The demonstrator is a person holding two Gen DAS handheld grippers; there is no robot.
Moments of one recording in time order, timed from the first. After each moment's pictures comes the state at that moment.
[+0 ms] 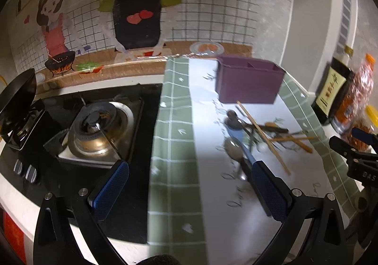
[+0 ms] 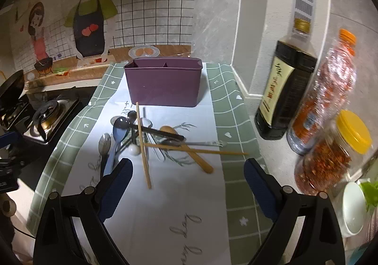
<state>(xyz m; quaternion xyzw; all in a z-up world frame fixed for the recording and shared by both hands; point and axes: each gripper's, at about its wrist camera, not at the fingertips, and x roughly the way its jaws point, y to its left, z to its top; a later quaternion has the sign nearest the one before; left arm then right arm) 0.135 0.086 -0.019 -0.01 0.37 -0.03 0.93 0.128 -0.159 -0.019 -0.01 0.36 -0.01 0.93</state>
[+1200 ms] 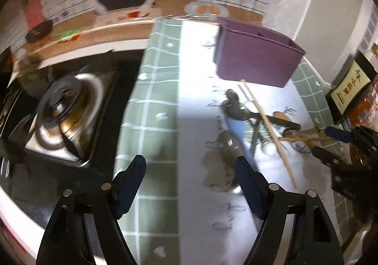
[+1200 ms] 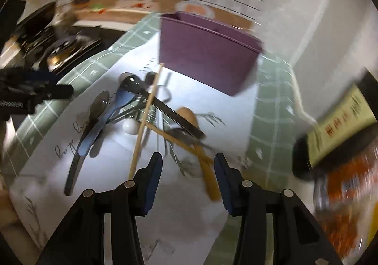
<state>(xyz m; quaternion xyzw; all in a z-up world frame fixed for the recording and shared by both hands) 0.208 0.061 -0.069 -0.04 0.47 -0.03 0.88 0.207 -0.145 -0.083 -0.18 0.44 0.16 0.87</state>
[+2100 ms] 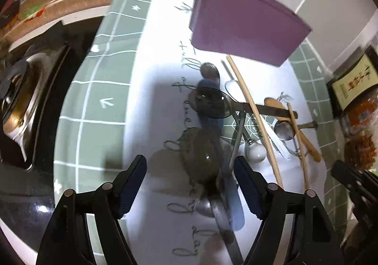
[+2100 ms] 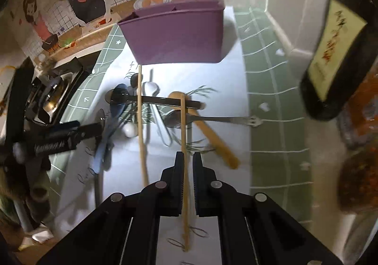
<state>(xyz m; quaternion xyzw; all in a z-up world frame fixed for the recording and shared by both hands) 0.267 0.013 -0.117 -0.06 0.55 -0.08 0.83 0.188 -0.181 -0.074 0.04 0.50 0.09 0.86</state>
